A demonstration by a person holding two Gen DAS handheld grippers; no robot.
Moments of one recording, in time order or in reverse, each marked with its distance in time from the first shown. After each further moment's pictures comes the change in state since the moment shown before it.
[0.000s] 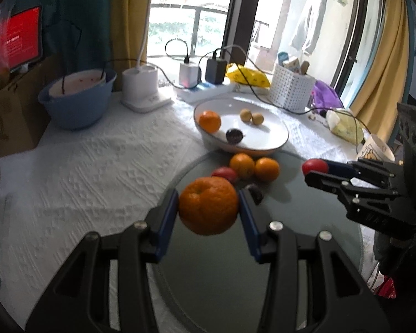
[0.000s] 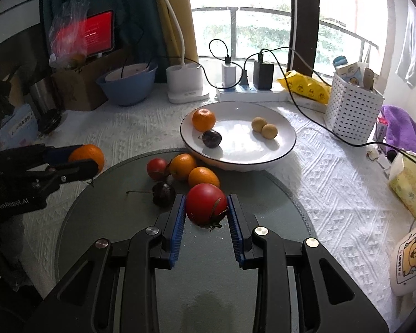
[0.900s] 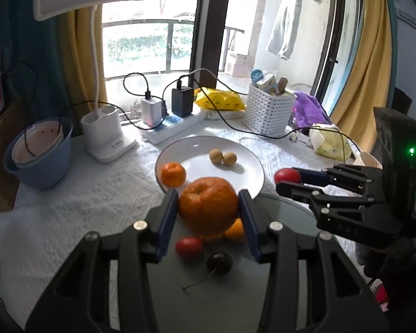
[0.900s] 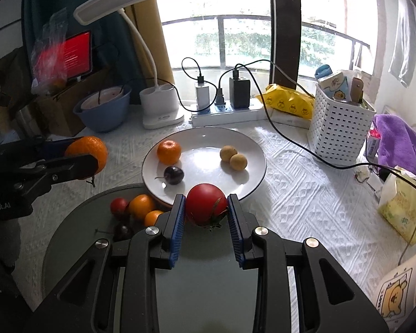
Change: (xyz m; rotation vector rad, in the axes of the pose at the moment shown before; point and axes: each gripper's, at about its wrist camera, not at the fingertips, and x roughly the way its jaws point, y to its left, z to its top) left arm 0.031 -0.037 0.068 0.100 -0.044 -0.081; right arm 0.014 -0.051 0.039 0.041 -0.046 -0.013
